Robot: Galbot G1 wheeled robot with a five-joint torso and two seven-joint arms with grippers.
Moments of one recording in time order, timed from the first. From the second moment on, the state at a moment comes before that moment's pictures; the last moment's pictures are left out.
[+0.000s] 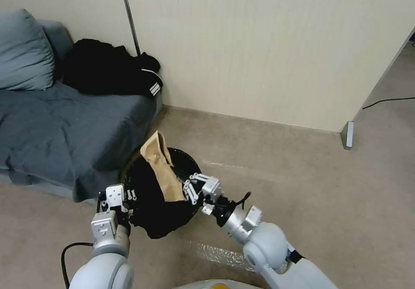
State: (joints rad) left arm 1.72 -1.50 -0.55 -2.32 -0.09 0.44 -0.28; right arm -1.22 1.24 -0.10 1.86 0.25 0.25 -0.31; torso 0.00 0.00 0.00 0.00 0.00
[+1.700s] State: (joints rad) left arm 1.72 -1.48 -0.57 -2.29 -0.09 0.44 -0.29; right arm -1.59 1.33 0.31 2.25 0.06 0.15 0.09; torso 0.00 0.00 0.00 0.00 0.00
